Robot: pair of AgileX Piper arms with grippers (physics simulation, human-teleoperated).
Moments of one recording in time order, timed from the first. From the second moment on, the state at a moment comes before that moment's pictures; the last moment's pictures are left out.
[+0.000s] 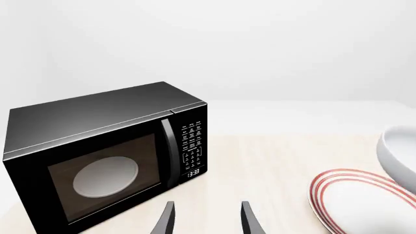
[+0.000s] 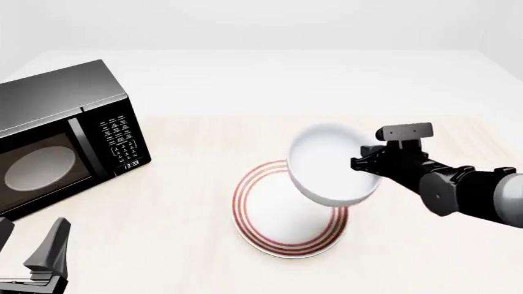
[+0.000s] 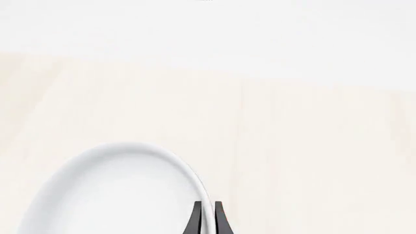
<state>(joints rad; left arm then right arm) 0.00 0.01 0.00 0.00 0.00 0.17 1.54 -0.70 -0.27 0.06</state>
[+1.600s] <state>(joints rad) 0.00 0.01 0.00 0.00 0.00 -0.40 1.43 -0.35 -0.45 0.08</state>
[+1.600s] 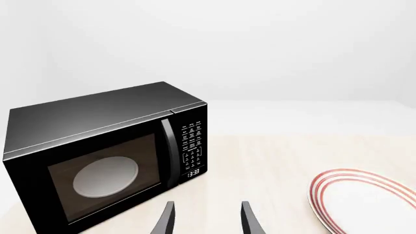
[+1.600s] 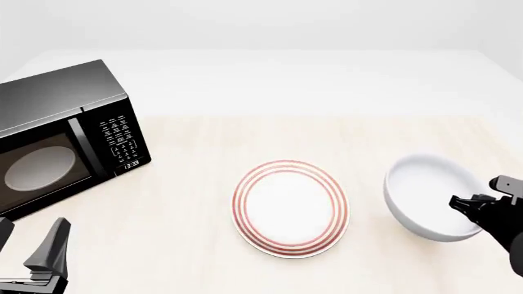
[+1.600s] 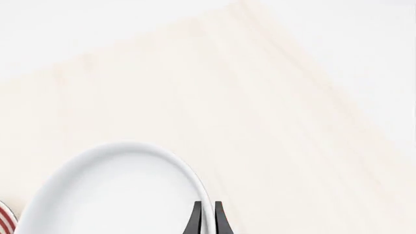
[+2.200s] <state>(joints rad) 0.00 0.01 0.00 0.00 0.00 -0.40 1.55 -0.33 -0.56 0.10</state>
